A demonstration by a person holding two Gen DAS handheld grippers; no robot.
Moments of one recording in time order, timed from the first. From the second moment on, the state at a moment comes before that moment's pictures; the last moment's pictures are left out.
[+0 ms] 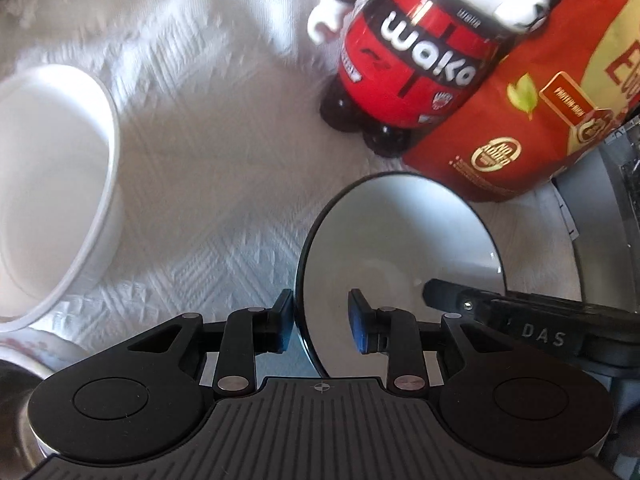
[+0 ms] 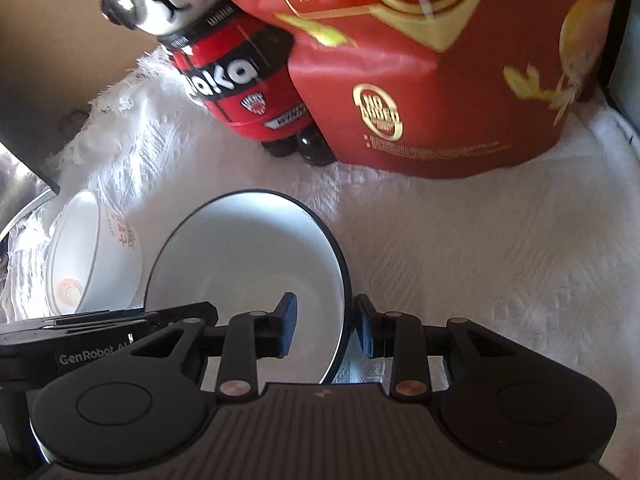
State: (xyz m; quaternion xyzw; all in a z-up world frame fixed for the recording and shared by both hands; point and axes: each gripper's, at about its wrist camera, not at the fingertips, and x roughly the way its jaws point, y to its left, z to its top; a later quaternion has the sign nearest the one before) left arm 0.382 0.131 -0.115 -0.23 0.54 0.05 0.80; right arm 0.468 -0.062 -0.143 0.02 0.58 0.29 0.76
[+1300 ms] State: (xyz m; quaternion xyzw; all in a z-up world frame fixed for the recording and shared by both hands) left arm 0.361 0.124 -0.063 -0.23 0.52 -0.01 0.82; right arm 0.433 -0.059 -0.093 0.03 0.54 0.30 0.79
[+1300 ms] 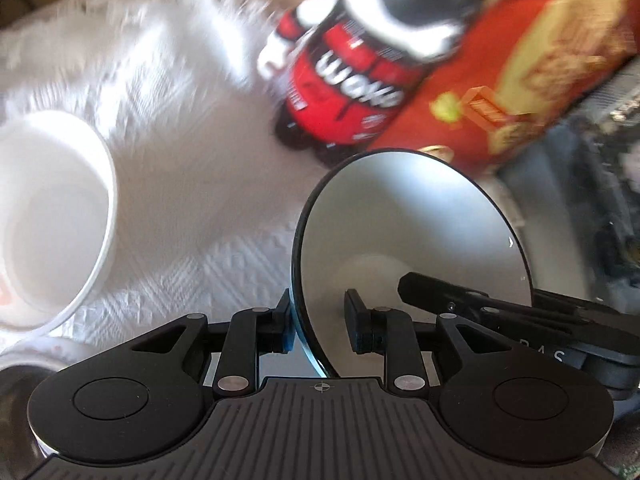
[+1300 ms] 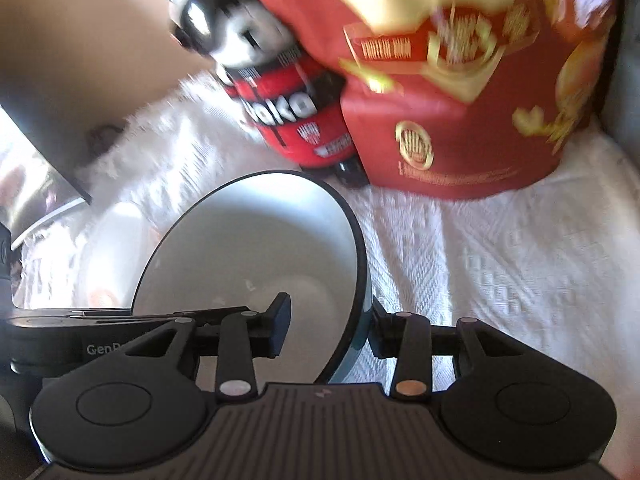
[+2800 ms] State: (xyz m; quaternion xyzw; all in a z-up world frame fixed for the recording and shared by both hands) left arm 0.261 0.107 -0.091 -0.20 0.61 -0.12 0.76; right arm 0.296 -0.104 -0.106 0.03 0.61 0.21 0.76
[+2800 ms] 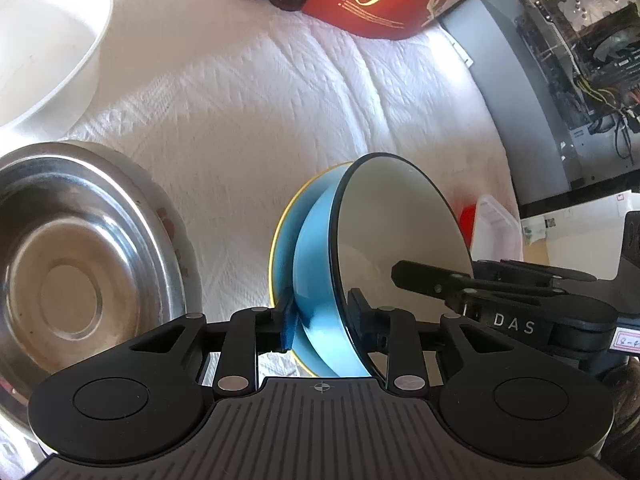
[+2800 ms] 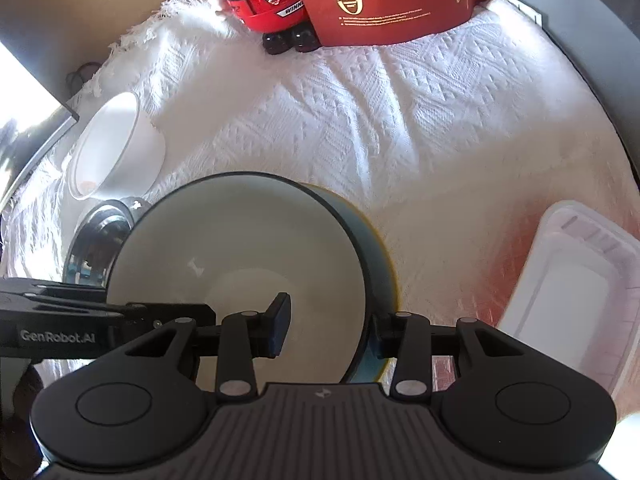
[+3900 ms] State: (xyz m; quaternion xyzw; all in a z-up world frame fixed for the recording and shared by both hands) left arm 0.267 0.104 -0.084 -0.17 0.61 -0.11 0.77; right arm 0.299 -0.108 -0.096 0.04 0.58 0.19 0.79
